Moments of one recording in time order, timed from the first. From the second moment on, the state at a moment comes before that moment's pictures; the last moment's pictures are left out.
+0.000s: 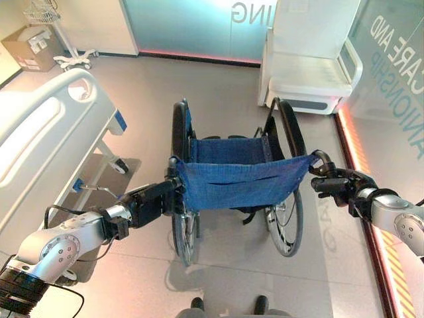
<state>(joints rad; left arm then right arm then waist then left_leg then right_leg) -0.05 1.09 -0.15 -0.14 -1.22 0.52 -0.09 -0.30 -1.01 0.21 -0.03 0.98 0.69 -0.28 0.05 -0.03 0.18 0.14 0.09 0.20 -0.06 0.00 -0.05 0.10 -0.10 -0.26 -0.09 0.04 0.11</state>
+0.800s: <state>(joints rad) 0.09 0.93 -0.02 -0.21 -1.26 0.56 -0.12 -0.44 -1.10 0.27 0.00 0.78 0.68 -0.09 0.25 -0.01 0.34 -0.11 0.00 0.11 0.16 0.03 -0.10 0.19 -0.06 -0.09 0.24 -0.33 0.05</state>
